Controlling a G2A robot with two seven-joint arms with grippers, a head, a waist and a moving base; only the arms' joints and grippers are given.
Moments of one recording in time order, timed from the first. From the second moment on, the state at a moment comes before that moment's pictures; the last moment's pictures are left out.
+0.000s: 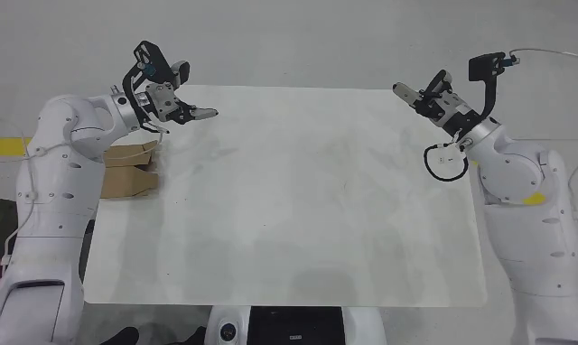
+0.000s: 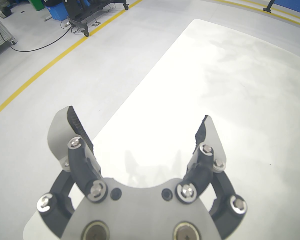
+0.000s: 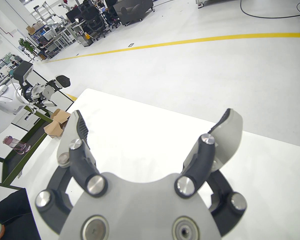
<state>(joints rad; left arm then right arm) 0.71 -0.99 -1.33 -1.20 1.02 -1.01 -0.27 -1.00 -1.06 1.46 -1.62 -0.49 -0.35 0.50</state>
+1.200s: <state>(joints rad) 0.69 -0.90 -1.51 -0.93 -0.39 -0.74 -1.08 -1.00 -1.06 1.46 -1.62 -0.49 -0.35 0.50</state>
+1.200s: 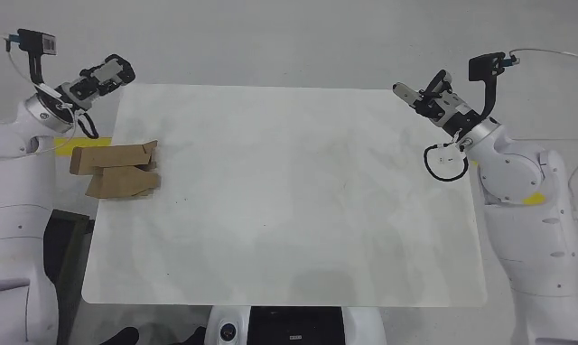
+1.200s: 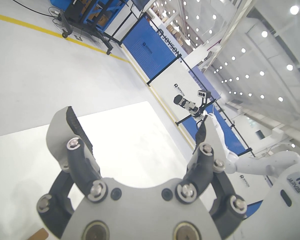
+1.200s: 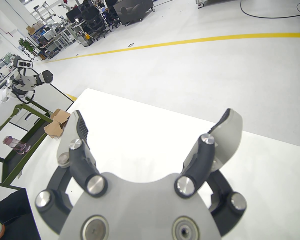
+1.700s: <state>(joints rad) 0.71 -0.87 -1.60 -0.70 -0.66 -0.69 -1.13 -1.00 -1.06 1.46 -1.62 -0.49 -0.35 0.50</state>
